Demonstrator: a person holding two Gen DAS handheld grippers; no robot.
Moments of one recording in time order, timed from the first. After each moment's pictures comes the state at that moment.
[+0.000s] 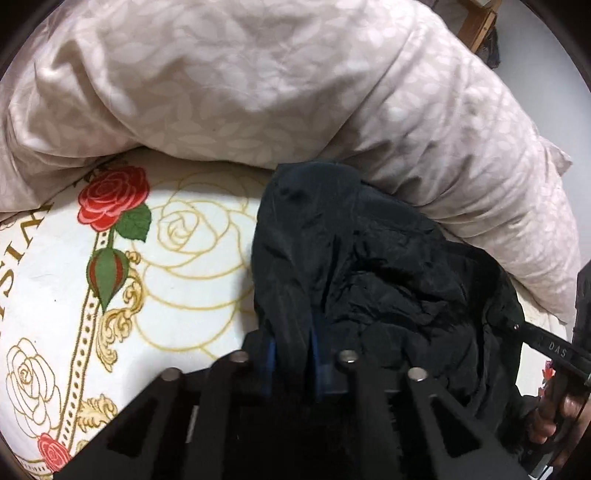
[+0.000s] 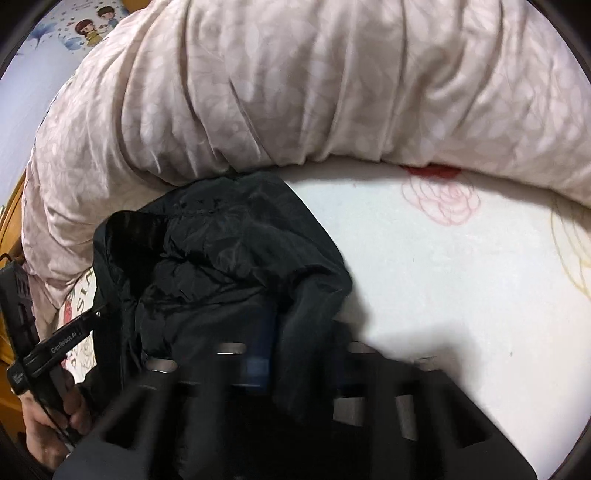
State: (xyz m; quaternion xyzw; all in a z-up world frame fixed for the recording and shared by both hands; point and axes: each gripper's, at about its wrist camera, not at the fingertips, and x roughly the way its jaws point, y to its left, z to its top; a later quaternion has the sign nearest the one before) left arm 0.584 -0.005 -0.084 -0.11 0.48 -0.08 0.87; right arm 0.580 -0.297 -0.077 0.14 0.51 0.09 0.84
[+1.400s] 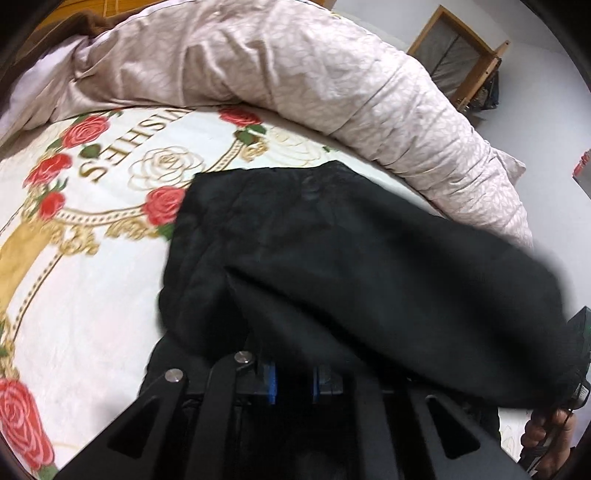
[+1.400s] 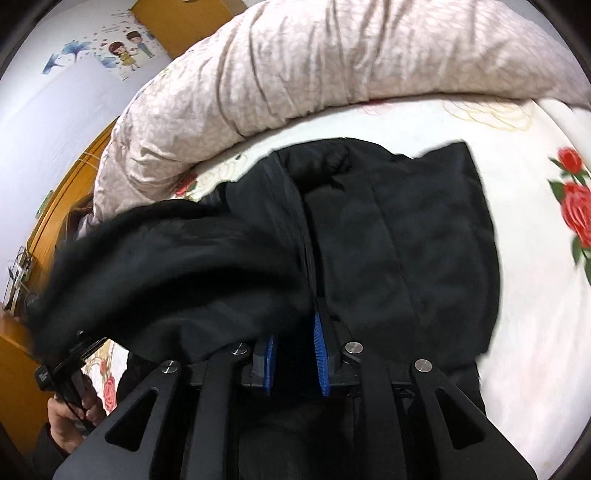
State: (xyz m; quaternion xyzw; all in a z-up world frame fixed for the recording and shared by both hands) left arm 0.286 0.080 -0.058 -0.19 0.45 -0.05 0.87; right arm 0.285 -0.325 -0.040 0.20 0.49 0.10 0.84
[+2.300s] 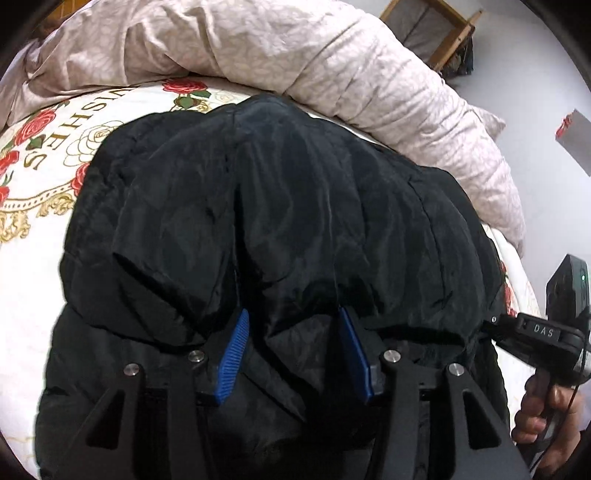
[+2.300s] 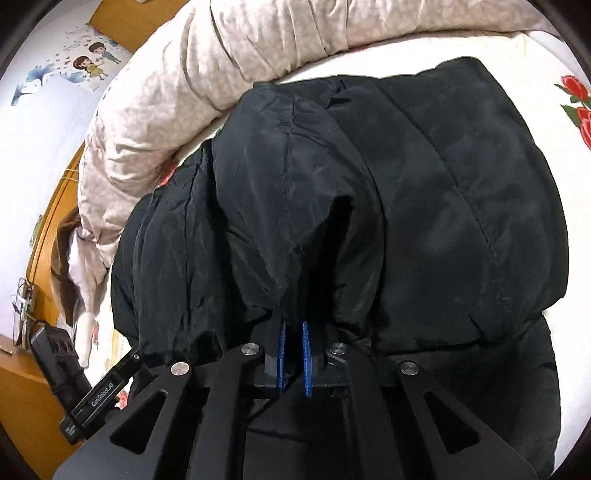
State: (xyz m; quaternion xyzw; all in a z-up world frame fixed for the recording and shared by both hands) left arm 0.295 0.023 -0.089 -0.15 0.48 -0.12 0.86; right arm 0.298 -0.283 -0.074 0.24 0.53 0.09 0.81
